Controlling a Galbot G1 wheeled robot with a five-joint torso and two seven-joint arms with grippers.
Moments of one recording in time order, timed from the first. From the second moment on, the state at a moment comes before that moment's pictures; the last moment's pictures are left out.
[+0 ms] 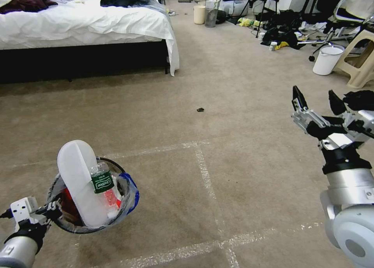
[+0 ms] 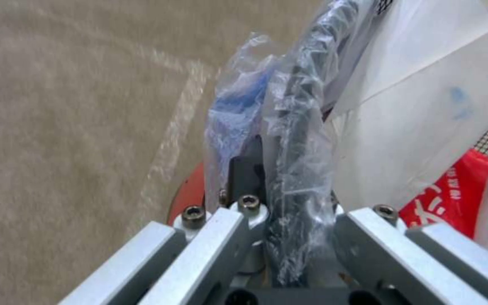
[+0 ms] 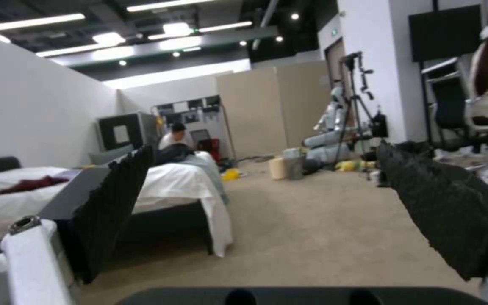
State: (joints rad) left arm 1.82 -1.24 -1.09 -2.35 -0.97 0.61 -0.28; right arm -1.48 1.05 0.77 2.51 0.71 -0.05 0.27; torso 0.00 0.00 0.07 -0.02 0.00
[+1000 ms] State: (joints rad) left arm 1.74 -1.16 -1.03 -2.04 -1.12 0.62 -0.24; right arm -1.53 1.08 0.80 2.50 0.68 -0.05 0.26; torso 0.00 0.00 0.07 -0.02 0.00
